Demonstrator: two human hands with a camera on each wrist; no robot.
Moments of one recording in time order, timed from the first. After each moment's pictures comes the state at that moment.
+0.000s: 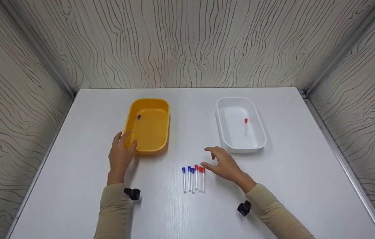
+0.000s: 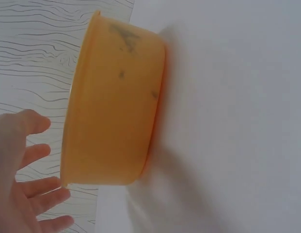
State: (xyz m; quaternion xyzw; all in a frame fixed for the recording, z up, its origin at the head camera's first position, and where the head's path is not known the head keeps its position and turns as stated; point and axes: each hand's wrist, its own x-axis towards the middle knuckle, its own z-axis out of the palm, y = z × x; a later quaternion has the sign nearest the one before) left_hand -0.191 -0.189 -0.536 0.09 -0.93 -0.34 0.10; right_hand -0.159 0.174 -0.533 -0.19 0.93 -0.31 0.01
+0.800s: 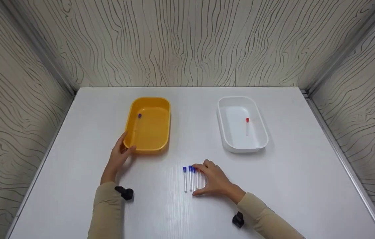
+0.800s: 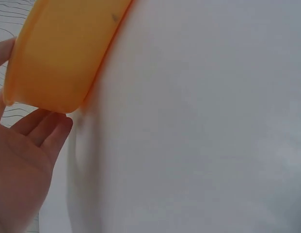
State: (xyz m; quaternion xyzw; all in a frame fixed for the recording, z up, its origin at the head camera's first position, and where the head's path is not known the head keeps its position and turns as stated) left_hand -0.195 -0.224 -0.571 0.07 -0.78 -0.61 -0.08; right_hand -0.134 0.152 -0.573 -0.27 0.93 -0.24 0.05
